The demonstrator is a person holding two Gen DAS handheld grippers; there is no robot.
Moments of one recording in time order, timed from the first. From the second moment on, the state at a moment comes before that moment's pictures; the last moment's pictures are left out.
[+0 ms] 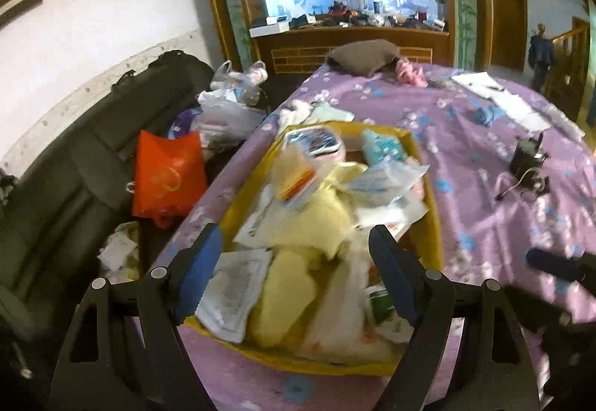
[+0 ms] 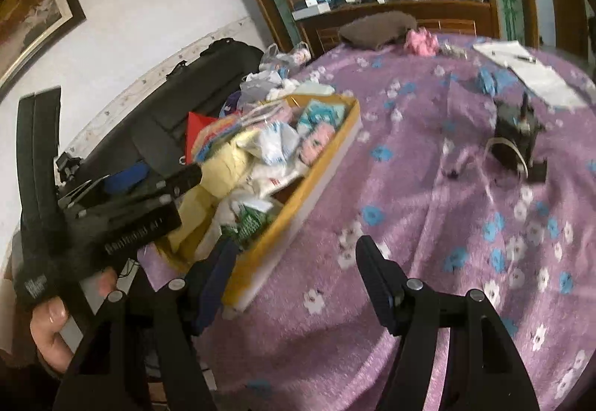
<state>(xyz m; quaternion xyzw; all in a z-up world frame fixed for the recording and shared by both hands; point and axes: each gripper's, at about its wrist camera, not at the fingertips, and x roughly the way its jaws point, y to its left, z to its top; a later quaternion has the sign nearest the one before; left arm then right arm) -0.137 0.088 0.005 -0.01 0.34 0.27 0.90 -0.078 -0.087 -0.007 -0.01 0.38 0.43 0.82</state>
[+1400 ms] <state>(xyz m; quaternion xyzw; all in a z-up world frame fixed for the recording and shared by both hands) -0.152 0.135 0.010 -0.04 0.37 0.29 0.88 -0.083 -0.029 0.002 -0.06 0.36 0.40 0.84</state>
